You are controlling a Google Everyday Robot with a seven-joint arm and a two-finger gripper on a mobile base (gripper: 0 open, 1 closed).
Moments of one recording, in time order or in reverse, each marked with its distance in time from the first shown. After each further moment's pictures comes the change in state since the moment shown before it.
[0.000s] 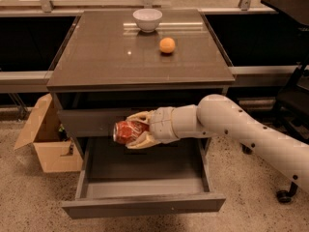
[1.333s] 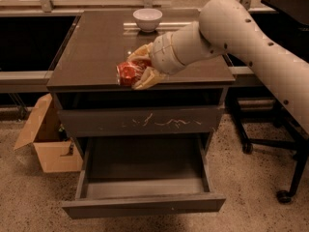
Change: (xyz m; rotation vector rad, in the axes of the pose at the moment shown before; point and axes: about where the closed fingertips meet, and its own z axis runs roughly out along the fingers) arm -0.067 -0.146 -0.060 -0.033 0.152 -0.244
